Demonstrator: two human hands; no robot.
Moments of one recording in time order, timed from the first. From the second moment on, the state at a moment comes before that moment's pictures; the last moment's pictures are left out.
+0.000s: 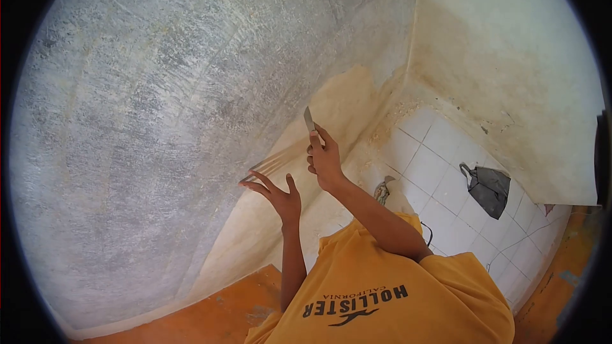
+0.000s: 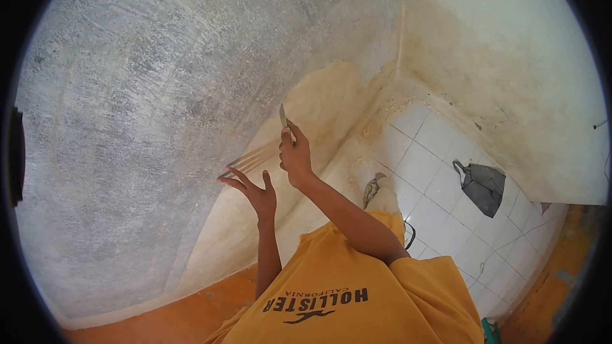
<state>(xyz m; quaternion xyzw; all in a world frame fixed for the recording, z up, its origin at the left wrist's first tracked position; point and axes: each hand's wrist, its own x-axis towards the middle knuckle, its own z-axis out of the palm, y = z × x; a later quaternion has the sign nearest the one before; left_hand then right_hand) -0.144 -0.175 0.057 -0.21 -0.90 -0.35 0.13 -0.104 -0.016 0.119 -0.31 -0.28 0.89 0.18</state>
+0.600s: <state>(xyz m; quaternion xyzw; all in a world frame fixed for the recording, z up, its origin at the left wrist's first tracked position) -0.153 -0.187 0.041 -0.22 -0.91 -0.33 0.10 -0.111 -0.035 0.120 -0.27 -0.31 0.90 0.16</state>
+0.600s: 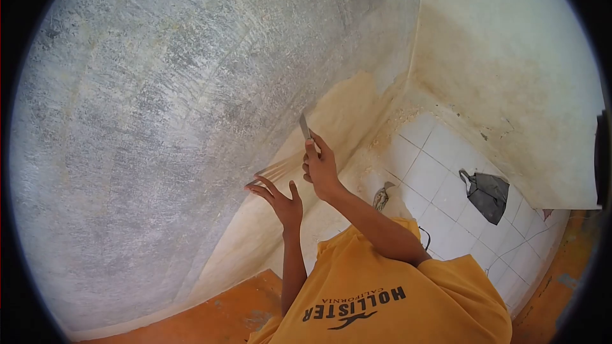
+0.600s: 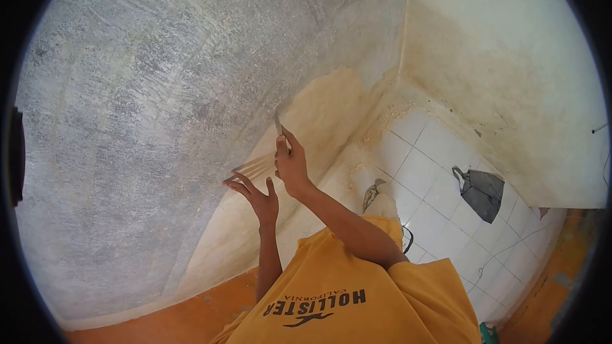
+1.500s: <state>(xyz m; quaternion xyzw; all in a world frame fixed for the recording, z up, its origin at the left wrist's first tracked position) -0.140 -0.164 0.049 -0.19 -0.92 -0.33 0.11 -0.121 -0.019 0.098 -0.31 -0.30 0.89 0.17</state>
